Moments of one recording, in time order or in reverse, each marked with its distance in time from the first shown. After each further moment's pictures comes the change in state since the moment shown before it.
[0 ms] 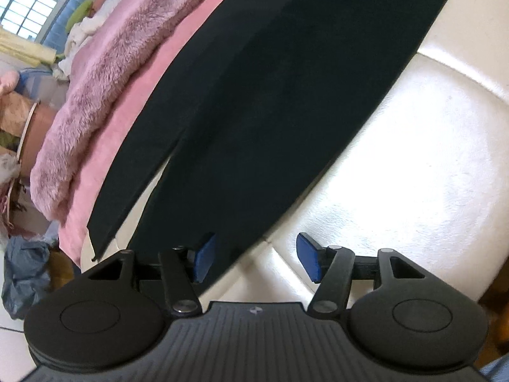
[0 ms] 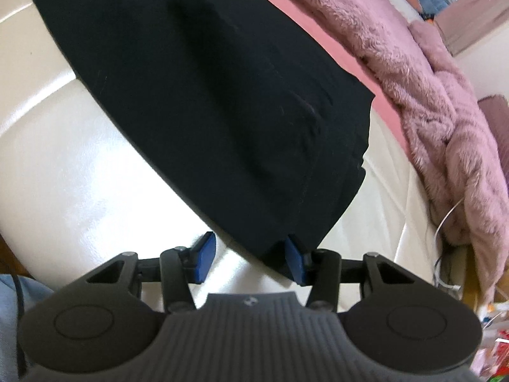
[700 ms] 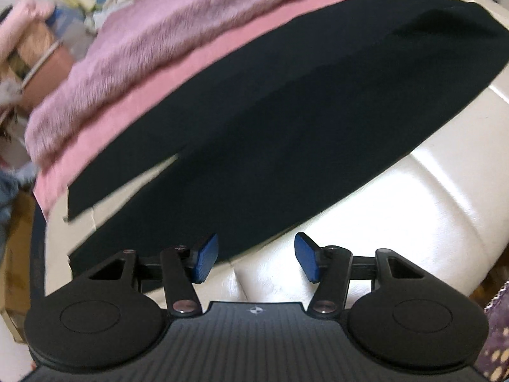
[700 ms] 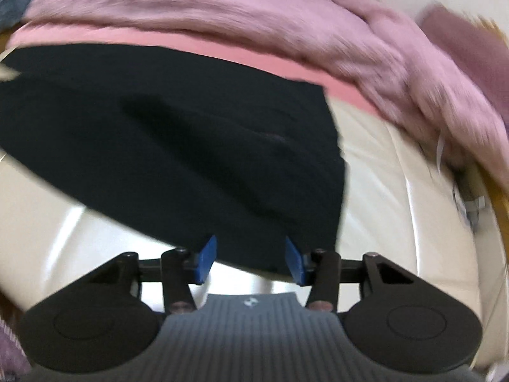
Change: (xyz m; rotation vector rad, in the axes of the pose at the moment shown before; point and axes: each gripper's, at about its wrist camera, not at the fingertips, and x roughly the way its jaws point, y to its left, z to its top) left arm -0.018 0.016 0.015 -0.357 -0.051 -0.120; right arm -0.030 -0.024 0.009 0.543 -0.088 0.045
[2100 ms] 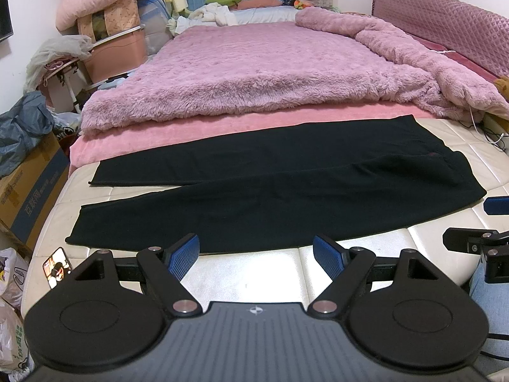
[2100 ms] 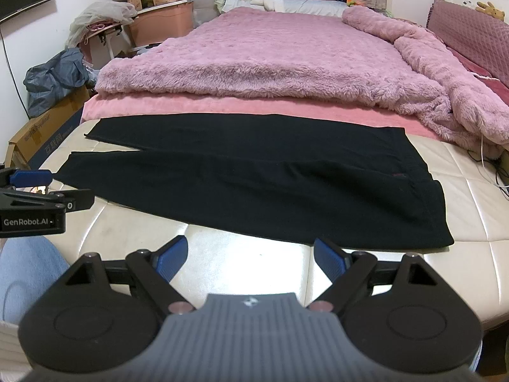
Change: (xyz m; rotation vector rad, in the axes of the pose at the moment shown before) left arm -0.170 -0.066 0.022 -0.444 -0.228 0.026; right arm -0.180 0.196 0.009 0.150 -0.155 0.206
